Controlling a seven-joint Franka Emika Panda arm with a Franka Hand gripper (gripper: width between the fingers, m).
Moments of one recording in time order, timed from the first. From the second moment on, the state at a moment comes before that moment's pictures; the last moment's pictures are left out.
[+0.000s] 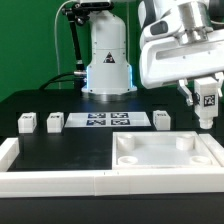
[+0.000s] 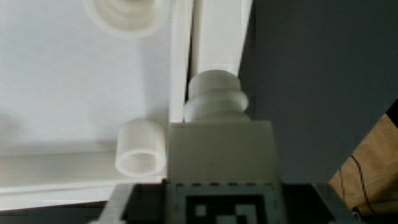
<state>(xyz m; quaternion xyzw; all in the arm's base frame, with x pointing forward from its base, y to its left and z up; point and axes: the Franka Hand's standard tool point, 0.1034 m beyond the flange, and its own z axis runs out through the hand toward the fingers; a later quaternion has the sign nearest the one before) 0.533 0.142 0.098 -0.96 -0.02 -0.26 0.07</state>
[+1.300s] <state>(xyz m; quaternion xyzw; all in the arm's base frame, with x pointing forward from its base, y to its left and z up) 0.611 0.104 0.096 -0.95 -0.07 -0.29 0.04</state>
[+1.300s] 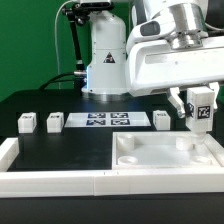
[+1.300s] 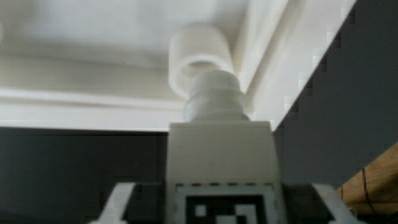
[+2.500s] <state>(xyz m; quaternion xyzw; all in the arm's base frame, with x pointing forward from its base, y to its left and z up) 0.608 0.117 0.060 -0.95 -0.07 -0.29 0.05</state>
